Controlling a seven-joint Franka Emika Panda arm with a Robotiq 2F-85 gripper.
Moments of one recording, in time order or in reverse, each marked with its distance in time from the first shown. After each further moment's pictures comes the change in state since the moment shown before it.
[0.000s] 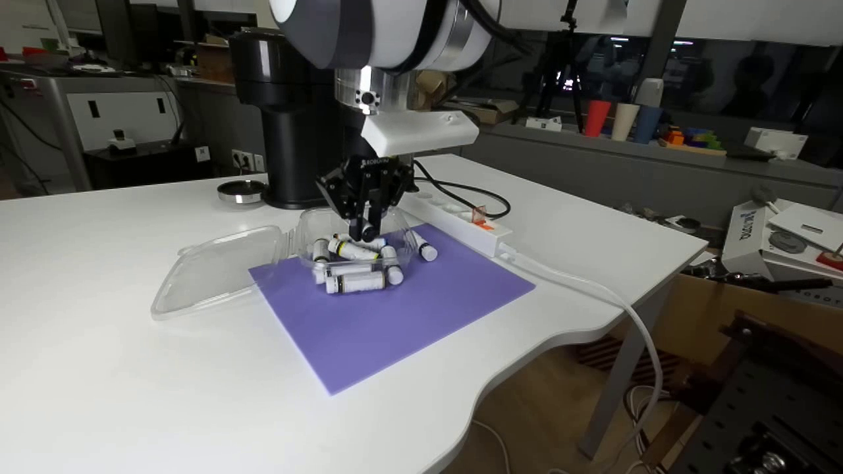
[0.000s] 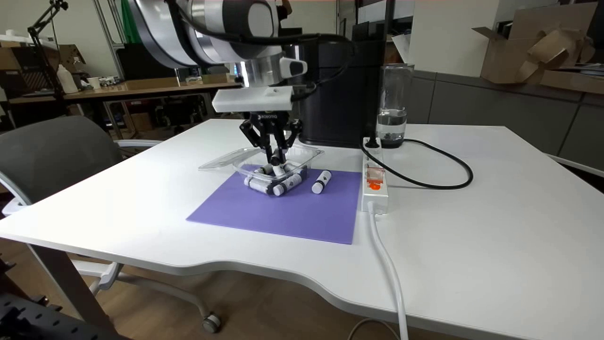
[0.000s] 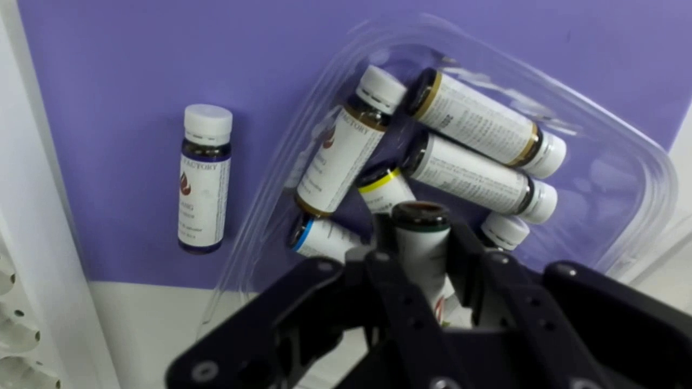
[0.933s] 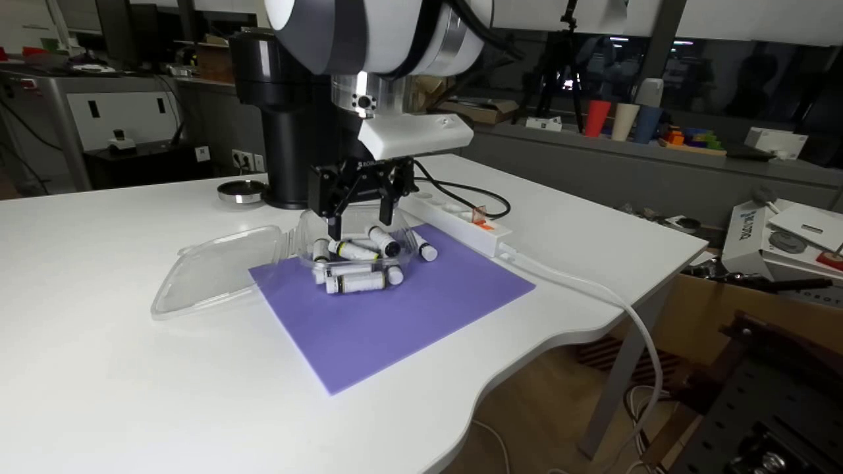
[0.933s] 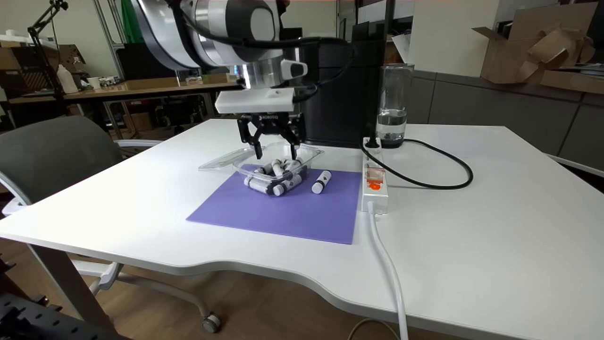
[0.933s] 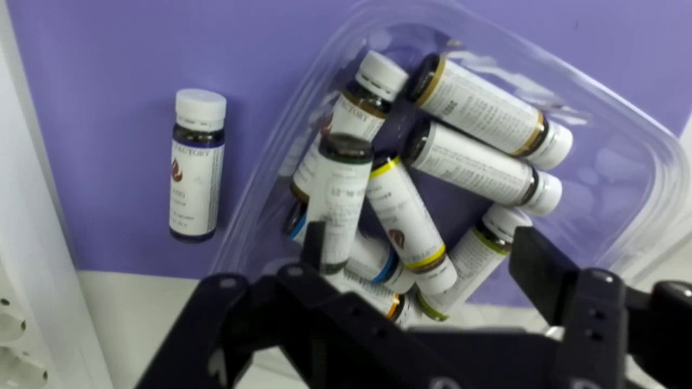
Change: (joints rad) arm -0.002 0.016 0.005 0.024 0.000 0.000 -0.015
